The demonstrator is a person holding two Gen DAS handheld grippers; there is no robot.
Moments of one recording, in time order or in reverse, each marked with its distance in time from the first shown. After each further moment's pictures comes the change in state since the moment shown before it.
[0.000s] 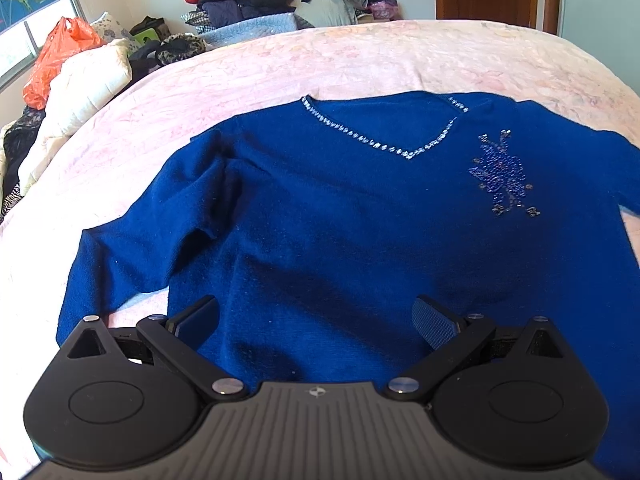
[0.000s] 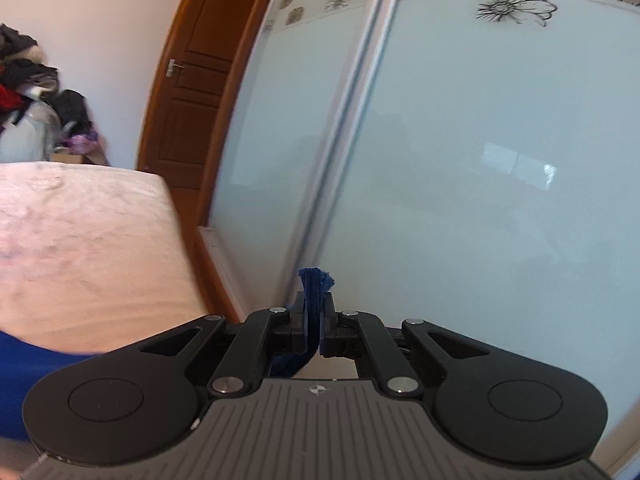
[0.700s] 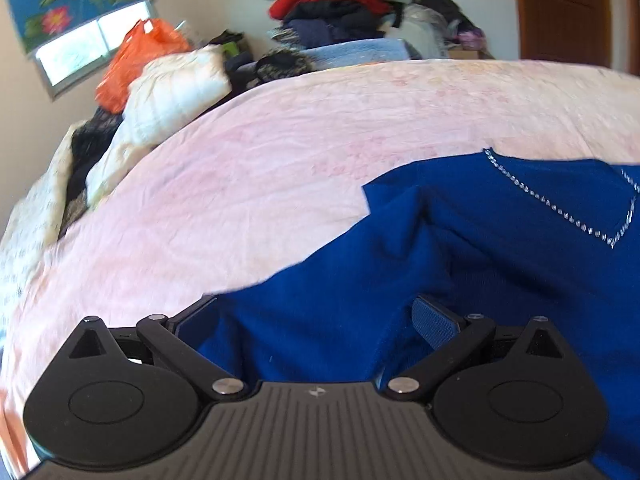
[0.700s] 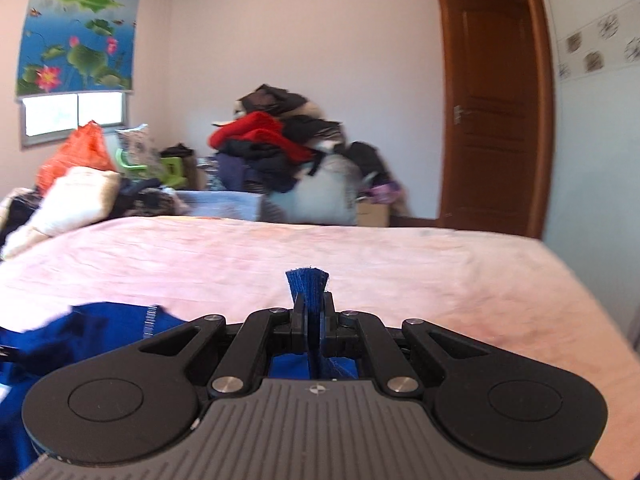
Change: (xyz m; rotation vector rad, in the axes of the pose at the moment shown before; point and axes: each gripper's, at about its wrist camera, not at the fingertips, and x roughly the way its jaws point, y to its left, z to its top) left arm 0.058 0.115 0.050 -0.052 -0.093 0.204; right arm -0.141 0.260 0.085 -0.007 -0.080 0.875
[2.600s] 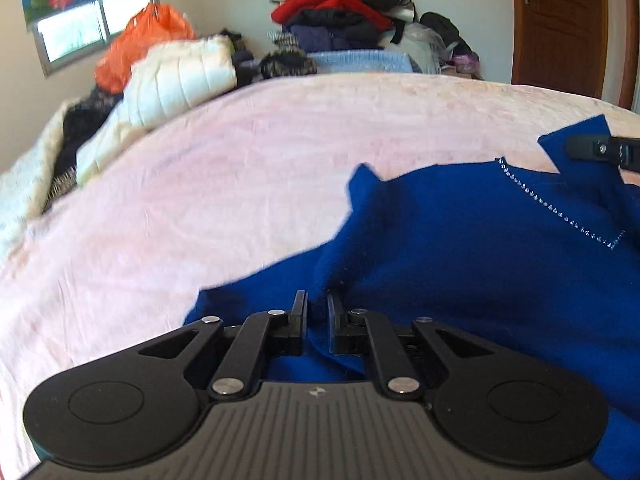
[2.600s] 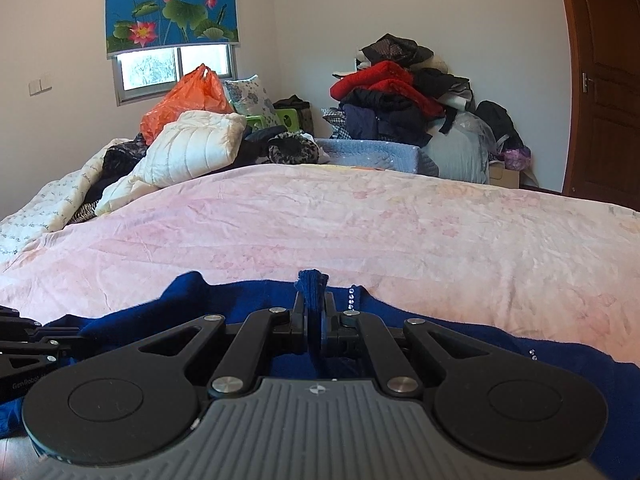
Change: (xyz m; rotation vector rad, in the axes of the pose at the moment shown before) left arm 0.013 0.059 -0.030 -0.131 -0.002 -0.121; right arm 0.097 0.157 -0.008 -0.074 0.134 0.293
